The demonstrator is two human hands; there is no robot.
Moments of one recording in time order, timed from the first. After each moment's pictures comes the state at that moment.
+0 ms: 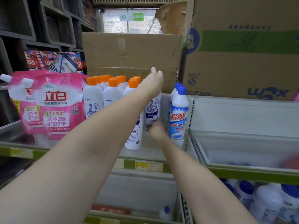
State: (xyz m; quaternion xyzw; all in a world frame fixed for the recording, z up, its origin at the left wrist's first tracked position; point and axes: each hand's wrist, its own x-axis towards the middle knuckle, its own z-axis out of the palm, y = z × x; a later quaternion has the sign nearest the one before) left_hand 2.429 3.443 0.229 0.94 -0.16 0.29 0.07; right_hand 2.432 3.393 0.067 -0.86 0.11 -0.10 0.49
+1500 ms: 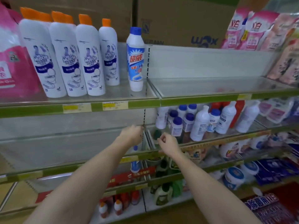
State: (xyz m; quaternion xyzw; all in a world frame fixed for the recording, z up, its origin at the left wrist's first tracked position) left_hand 2.262 3.417 -0.089 0.96 -0.29 -0.03 0.03; right_hand 2.180 3.251 -0.139 -0.90 0.18 -0.06 0.38
